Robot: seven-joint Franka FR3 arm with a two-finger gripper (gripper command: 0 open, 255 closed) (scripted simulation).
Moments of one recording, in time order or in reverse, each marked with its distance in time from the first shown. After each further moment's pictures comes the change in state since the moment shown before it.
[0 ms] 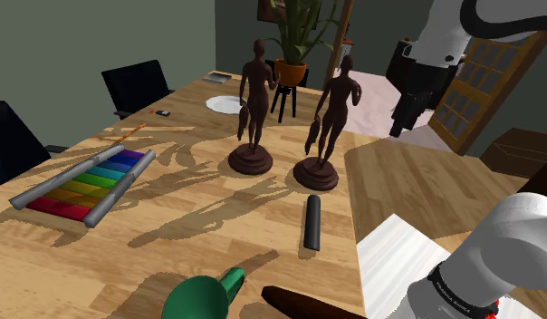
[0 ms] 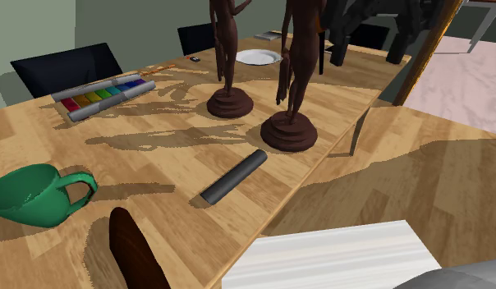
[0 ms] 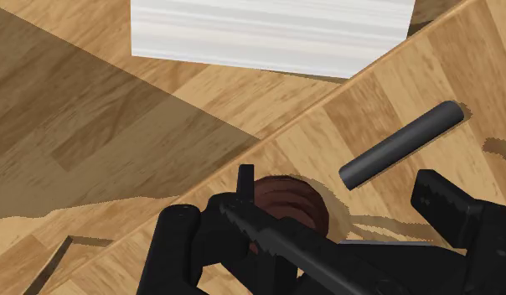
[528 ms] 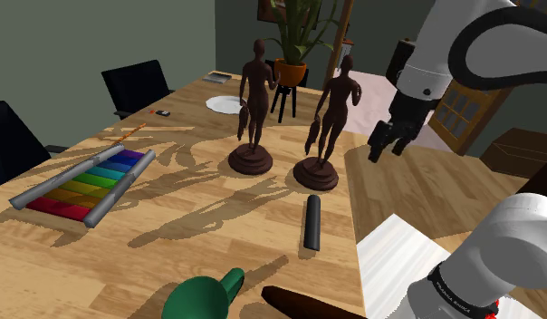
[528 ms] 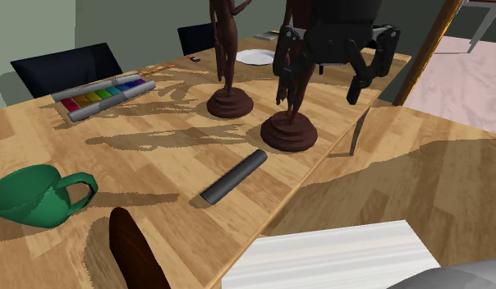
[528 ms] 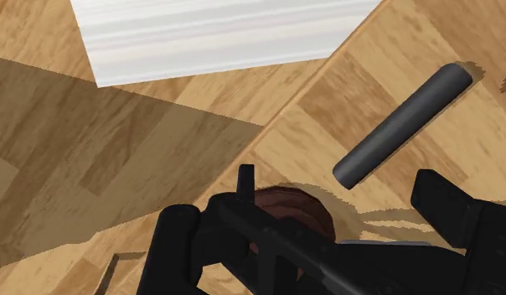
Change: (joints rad) arm -0.020 -0.106 0.187 -0.196 0.103 0.159 0.316
